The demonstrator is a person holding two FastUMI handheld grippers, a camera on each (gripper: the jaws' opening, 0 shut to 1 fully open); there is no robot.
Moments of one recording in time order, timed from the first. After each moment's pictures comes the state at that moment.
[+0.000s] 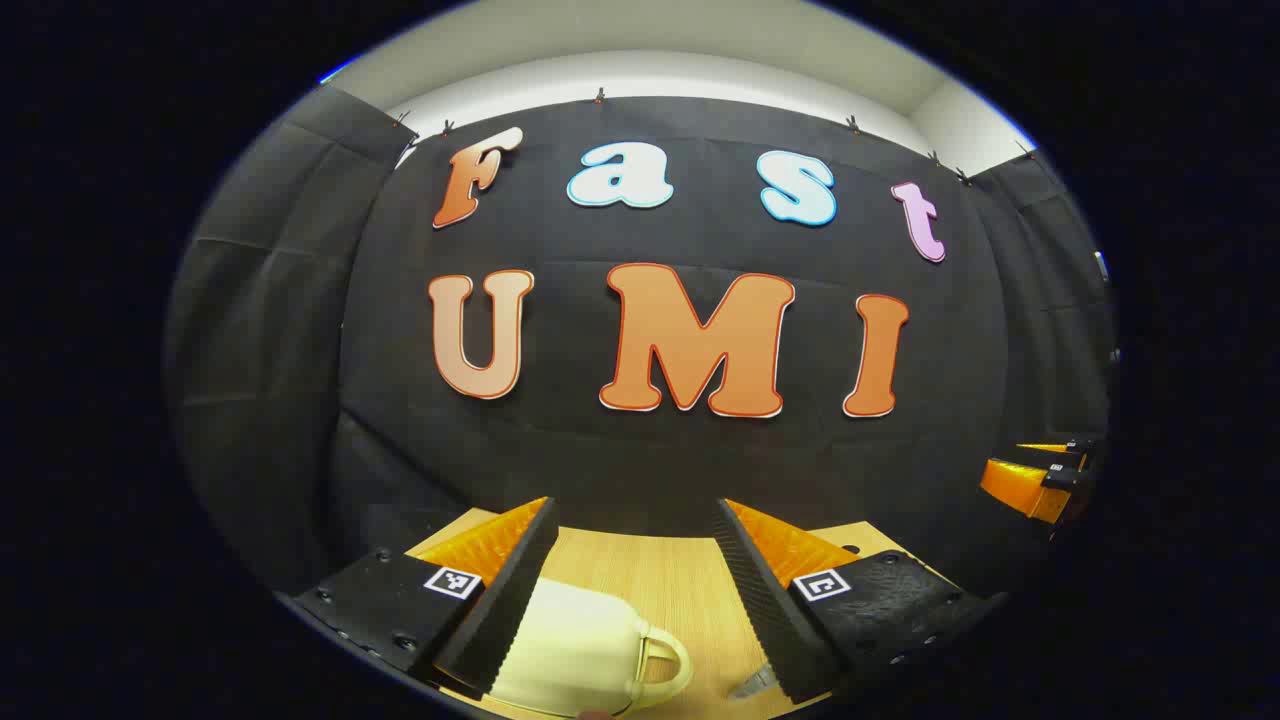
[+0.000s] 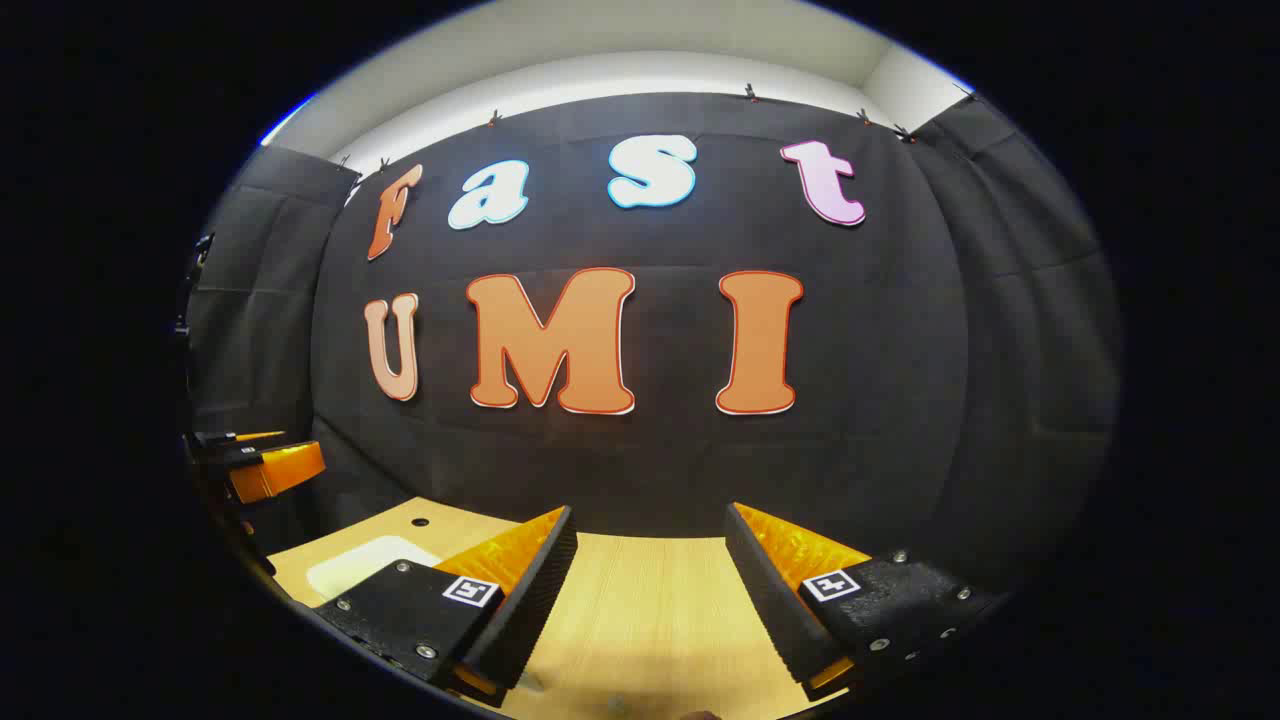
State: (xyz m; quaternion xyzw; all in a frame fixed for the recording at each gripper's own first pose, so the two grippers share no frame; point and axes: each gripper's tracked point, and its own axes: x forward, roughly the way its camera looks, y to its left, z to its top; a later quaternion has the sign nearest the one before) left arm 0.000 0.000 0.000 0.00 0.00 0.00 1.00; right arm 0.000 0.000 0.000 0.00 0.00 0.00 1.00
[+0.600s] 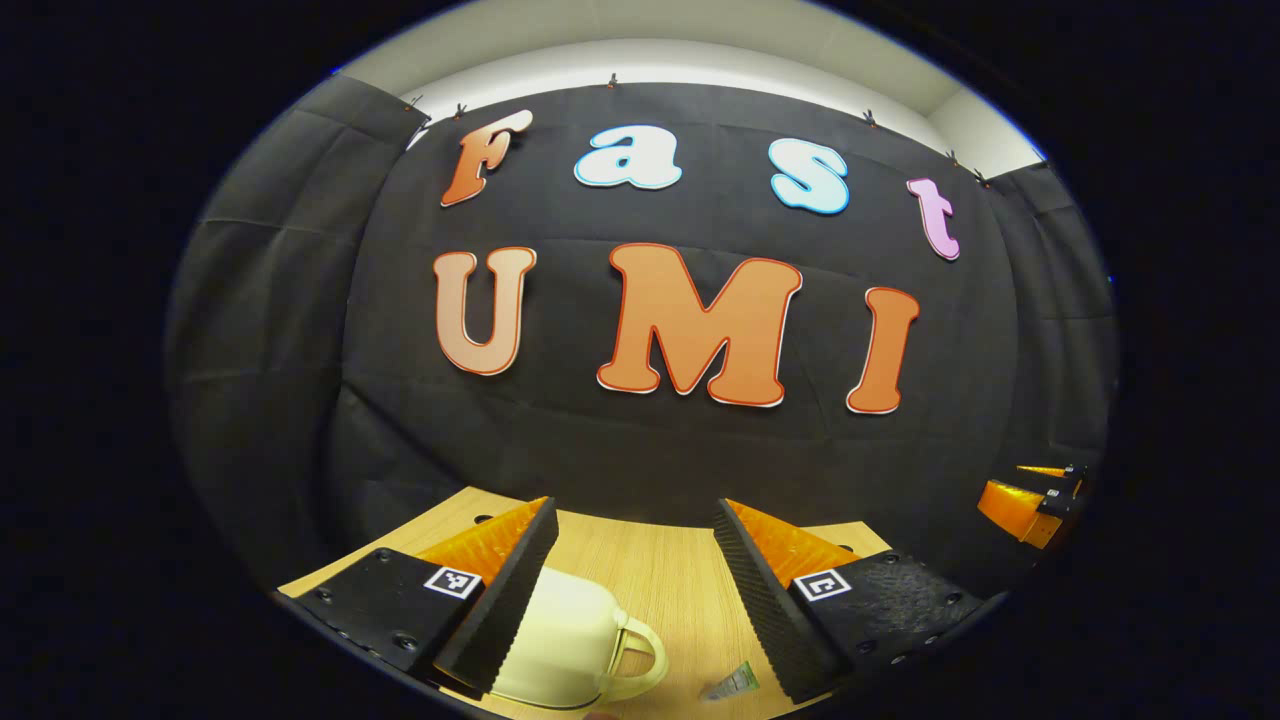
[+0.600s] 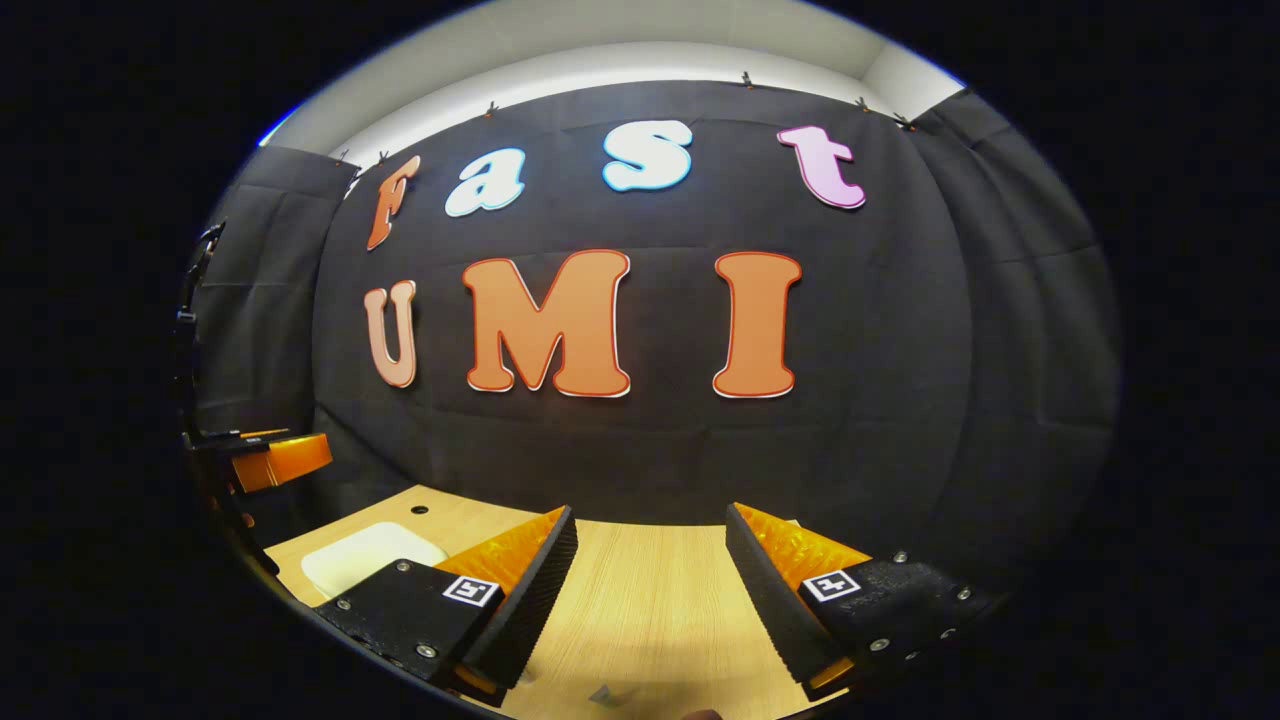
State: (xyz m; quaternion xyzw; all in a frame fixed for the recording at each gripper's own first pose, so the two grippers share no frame) left arm 0.015 -0.013 -0.016 -0.02 0.03 -0.01 1.00; right arm 0.003 -0.009 -0.017 0.02 0.02 0.00 1.00
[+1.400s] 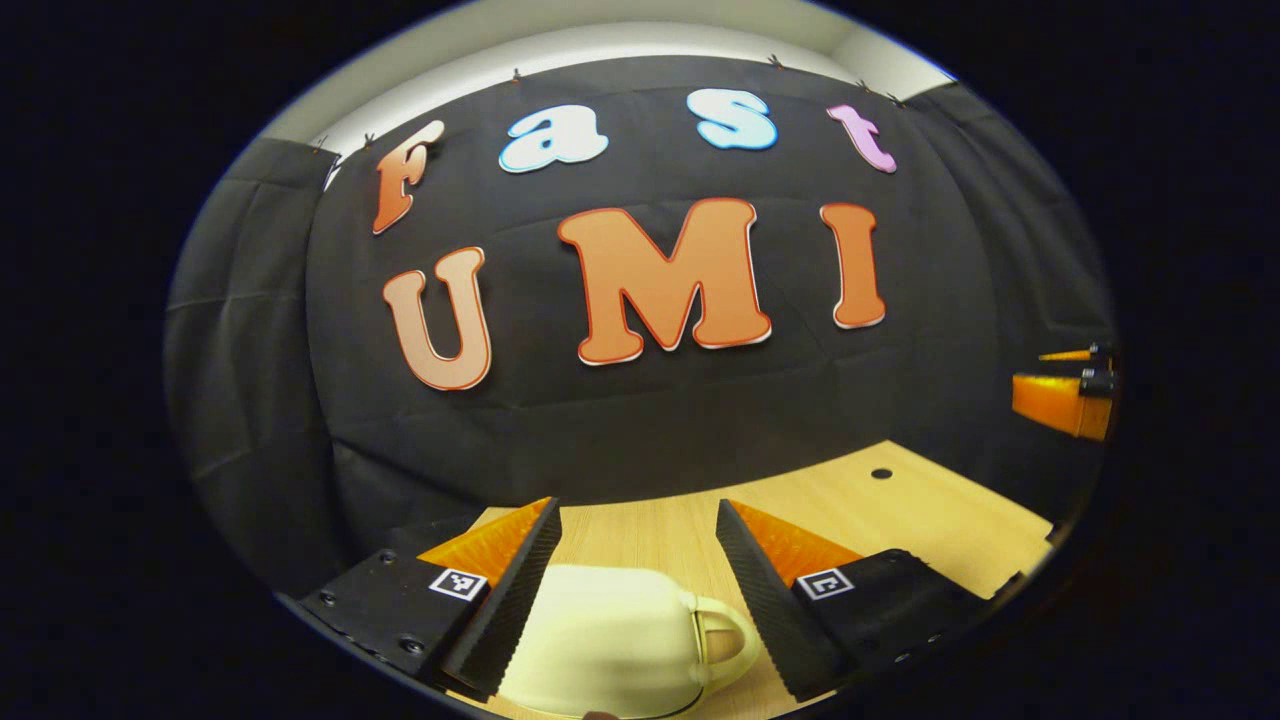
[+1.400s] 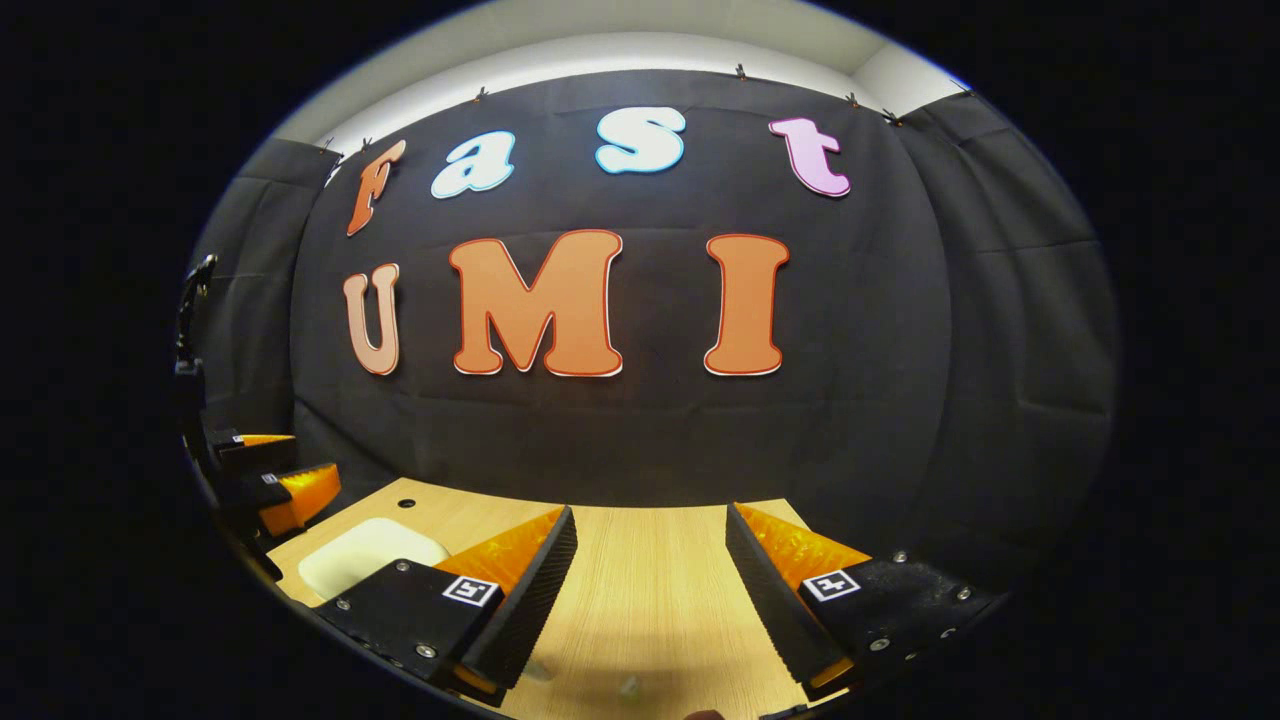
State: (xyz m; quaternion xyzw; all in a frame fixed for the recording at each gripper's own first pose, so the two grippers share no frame) left arm 0.028 0.005 -0.077 0.13 0.08 -0.05 0.99; right arm -0.007 0.008 -0.045 0.02 0.05 -0.04 1.00
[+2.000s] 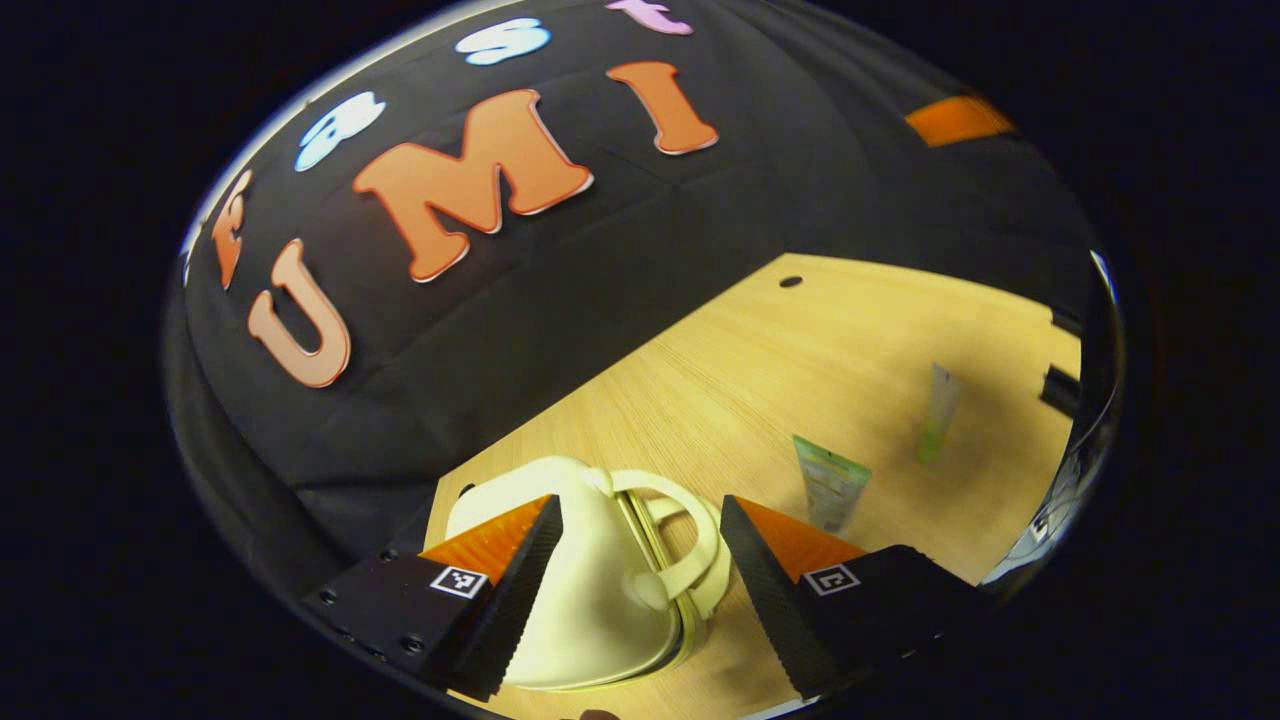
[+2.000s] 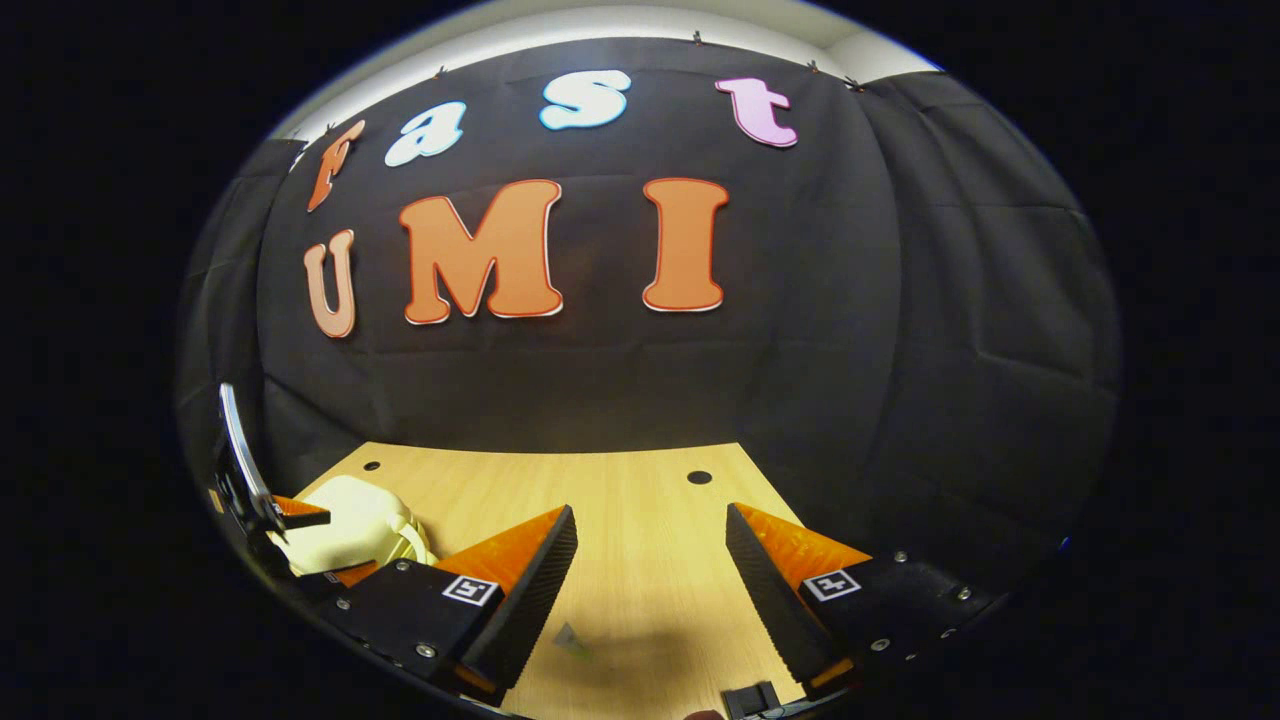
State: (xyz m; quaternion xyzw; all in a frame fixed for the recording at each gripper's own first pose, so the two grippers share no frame) left arm -0.004 -0.055 -0.253 0.35 0.22 -0.16 0.90; right arm -0.047 -0.061 -0.107 0.04 0.13 -0.10 0.99
